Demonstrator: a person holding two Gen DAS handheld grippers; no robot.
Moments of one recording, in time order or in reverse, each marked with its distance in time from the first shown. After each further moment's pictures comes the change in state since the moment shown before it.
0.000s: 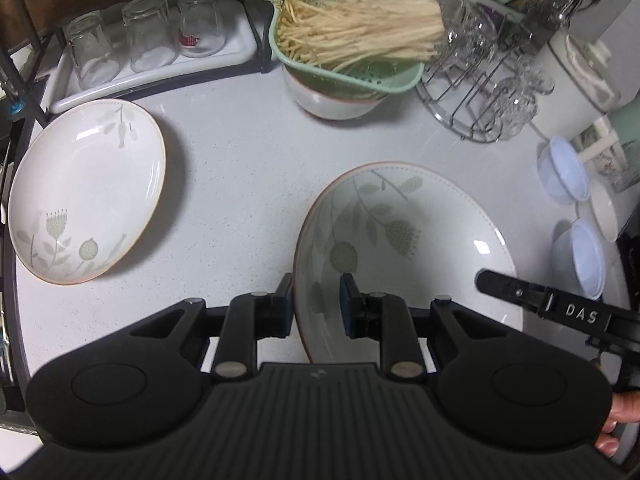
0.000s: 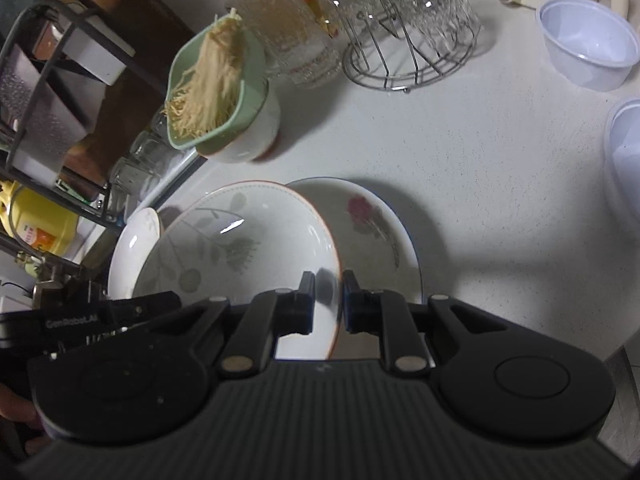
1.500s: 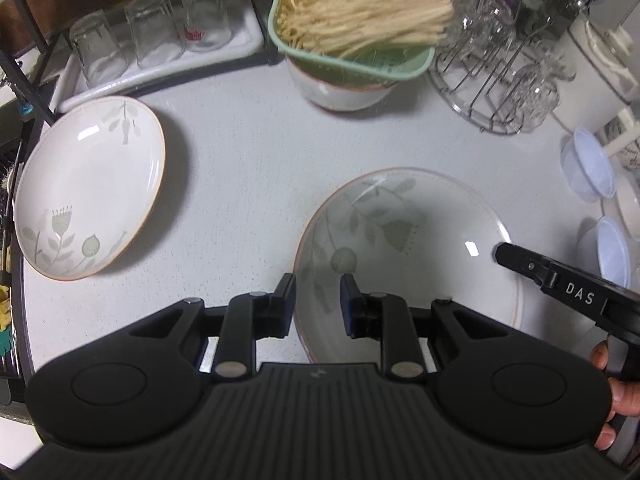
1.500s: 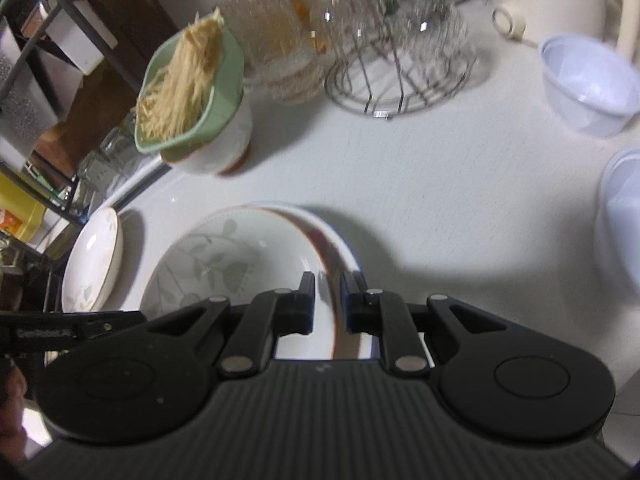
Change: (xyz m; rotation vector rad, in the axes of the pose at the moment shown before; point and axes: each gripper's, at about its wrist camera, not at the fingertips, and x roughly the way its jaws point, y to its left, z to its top) left arm 0.007 -0.014 0.000 -0.011 -0.024 0.060; right arm 0.014 -0.007 0.010 -0.111 -0.086 -0.092
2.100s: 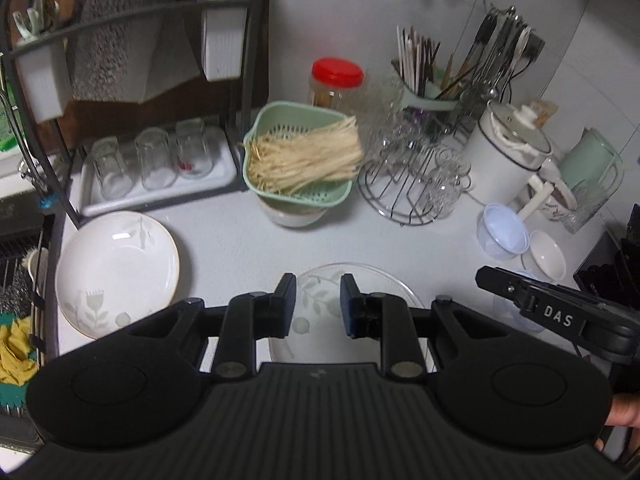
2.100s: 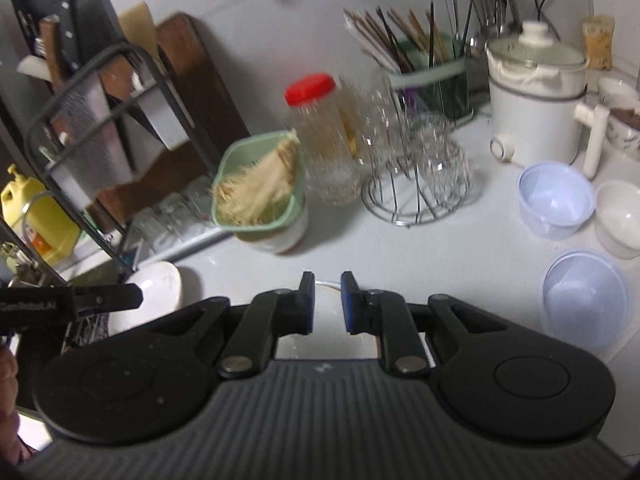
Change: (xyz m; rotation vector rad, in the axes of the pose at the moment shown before) left arm -0.141 -0.006 -0.016 0.072 -0.310 -0.111; right arm -0.119 0.054 0.003 -0.098 -0.242 -0.002
